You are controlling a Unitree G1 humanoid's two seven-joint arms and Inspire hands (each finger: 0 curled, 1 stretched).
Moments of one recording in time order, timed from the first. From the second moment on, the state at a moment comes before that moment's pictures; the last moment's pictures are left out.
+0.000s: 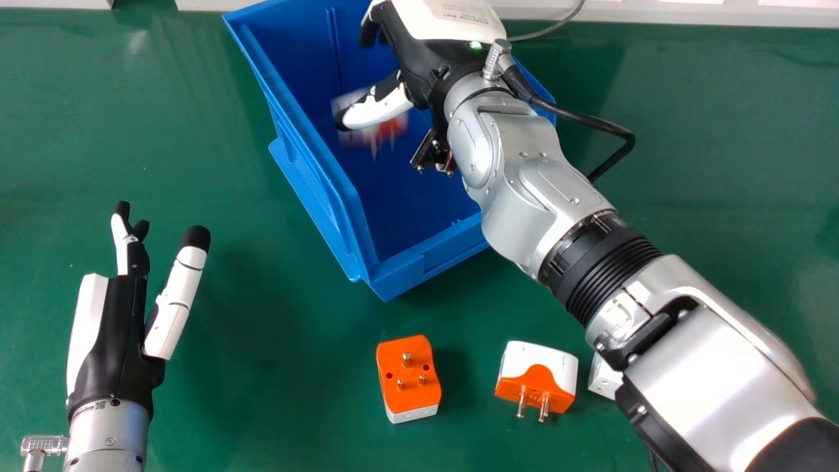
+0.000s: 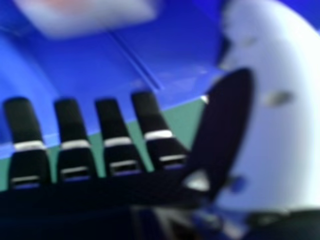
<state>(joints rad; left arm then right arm) 0.20 0.24 0.17 -0.03 0.20 -0.01 0.07 -1.12 0.03 0.52 0.90 -0.71 0.30 -0.06</state>
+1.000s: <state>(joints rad) 0.16 0.25 0.19 0.03 0.18 -0.04 0.05 -0.40 -0.19 0.48 -0.29 -0.87 0.46 0.00</state>
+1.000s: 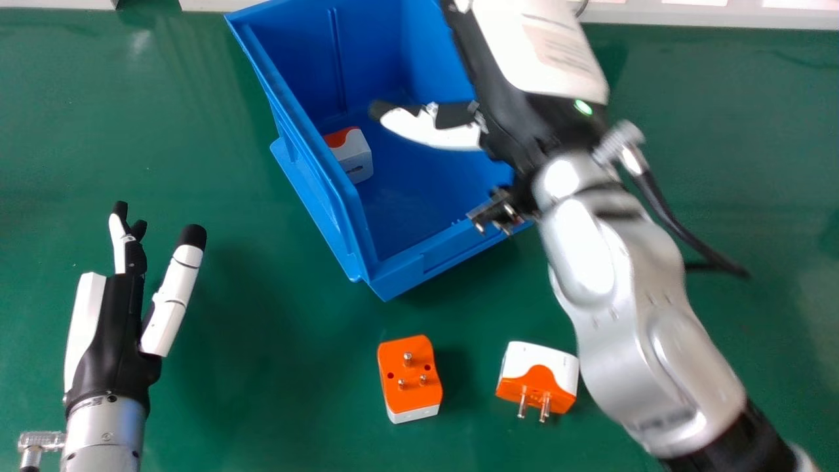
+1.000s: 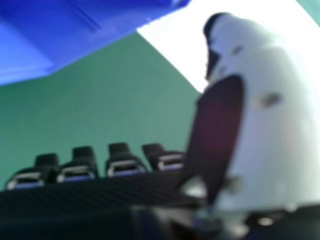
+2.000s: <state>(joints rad) 0.17 0.25 0.22 0.01 0.15 -0.03 0.04 0.54 -0.35 0.21 -0.66 -0.92 0.18 -0.07</state>
